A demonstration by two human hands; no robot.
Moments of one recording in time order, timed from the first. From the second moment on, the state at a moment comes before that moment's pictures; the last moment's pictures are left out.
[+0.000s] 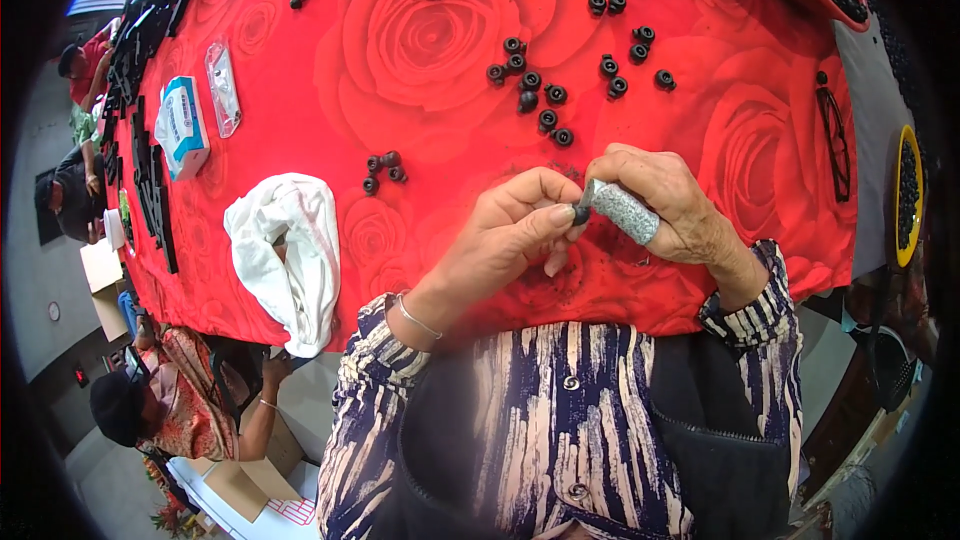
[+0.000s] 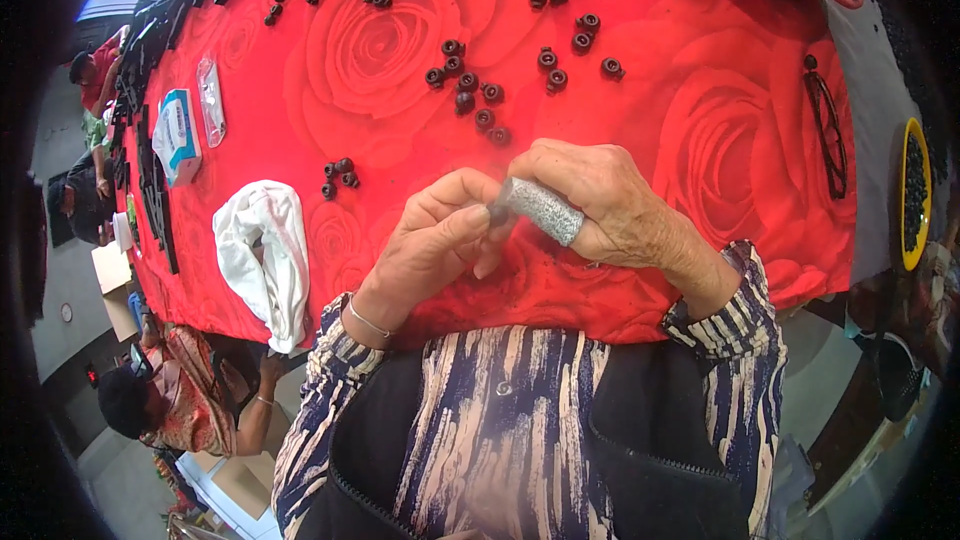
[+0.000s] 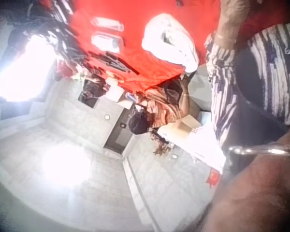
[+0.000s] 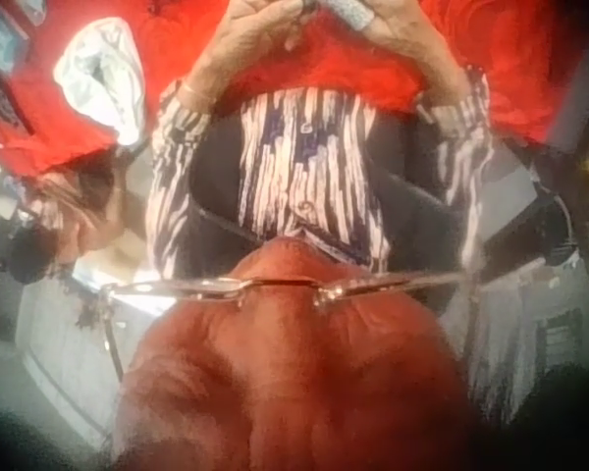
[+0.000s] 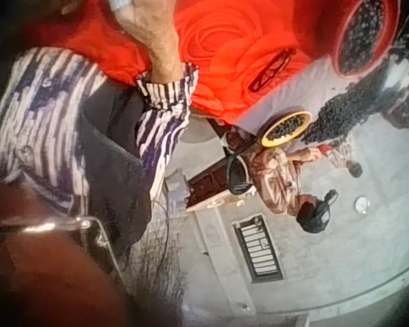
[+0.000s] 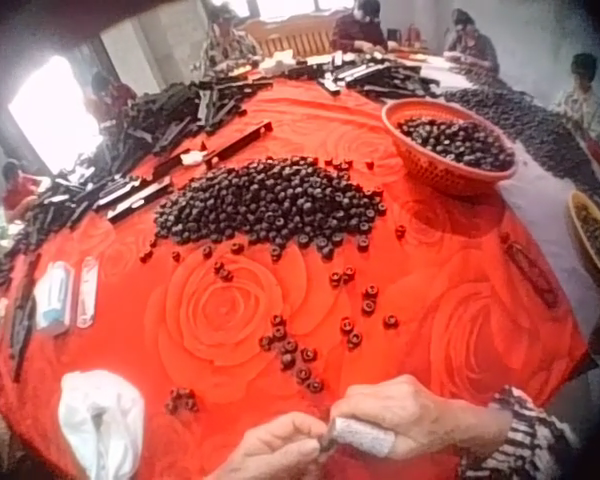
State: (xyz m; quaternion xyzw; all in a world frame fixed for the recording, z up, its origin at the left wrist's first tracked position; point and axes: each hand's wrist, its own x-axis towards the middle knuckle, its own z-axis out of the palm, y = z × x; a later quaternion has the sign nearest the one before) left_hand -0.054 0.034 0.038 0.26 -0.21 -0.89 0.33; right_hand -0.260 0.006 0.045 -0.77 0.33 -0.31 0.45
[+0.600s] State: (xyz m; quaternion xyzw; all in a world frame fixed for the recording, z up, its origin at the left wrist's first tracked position) left_hand -0.060 0.044 0.040 0.22 -0.11 -0.91 0.34; right_hand -0.262 0.004 0.052 -0.77 0.31 -0.30 0.46
